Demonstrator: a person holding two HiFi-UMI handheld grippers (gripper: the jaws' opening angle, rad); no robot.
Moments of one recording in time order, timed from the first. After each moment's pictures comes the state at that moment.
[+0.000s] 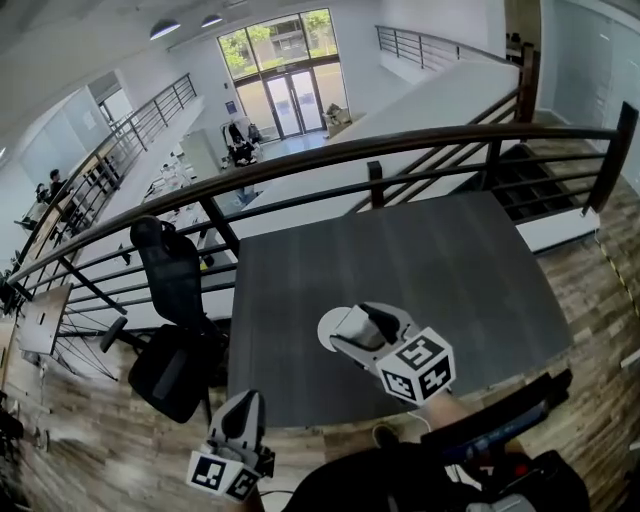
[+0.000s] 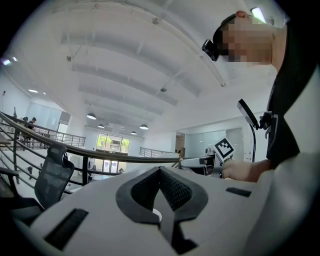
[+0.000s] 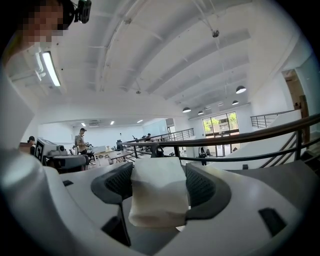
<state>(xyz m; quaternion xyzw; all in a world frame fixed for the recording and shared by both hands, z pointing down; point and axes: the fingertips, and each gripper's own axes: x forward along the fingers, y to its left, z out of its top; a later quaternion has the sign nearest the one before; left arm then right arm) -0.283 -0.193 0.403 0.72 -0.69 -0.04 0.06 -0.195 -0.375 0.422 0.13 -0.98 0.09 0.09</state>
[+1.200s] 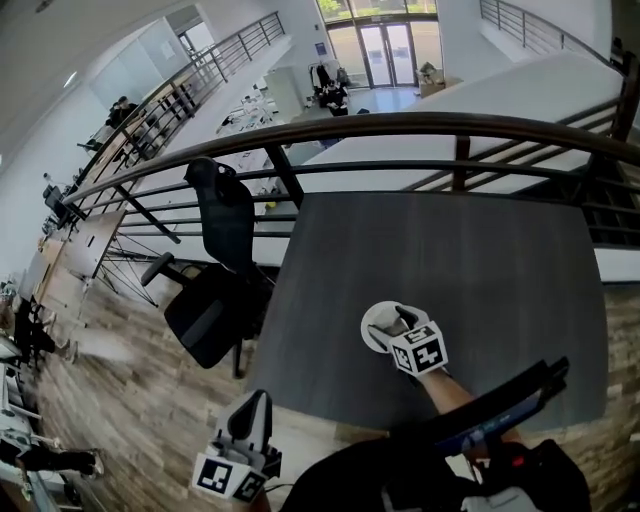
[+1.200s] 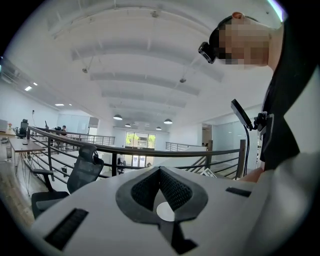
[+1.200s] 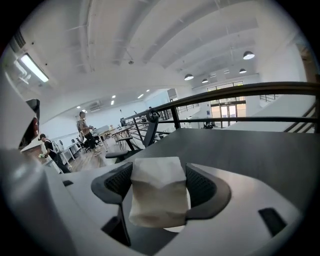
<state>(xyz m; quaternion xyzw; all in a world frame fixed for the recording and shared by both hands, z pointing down) -0.307 -0.216 0.413 0.60 -0.80 0.00 0.09 -0.285 -0.480 0.642 0.08 -0.95 0.16 0.25</state>
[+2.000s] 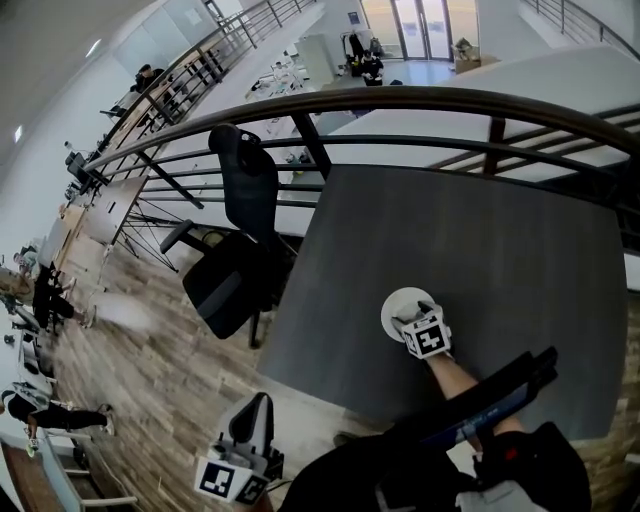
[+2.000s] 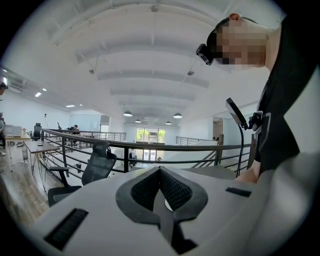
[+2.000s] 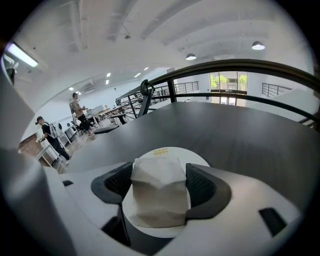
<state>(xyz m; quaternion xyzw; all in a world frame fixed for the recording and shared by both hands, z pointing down) -0.307 -0.192 0.421 0.54 -0.83 0.03 0.12 -0.301 -0.488 0.756 0.07 -0.92 0.15 0.35</state>
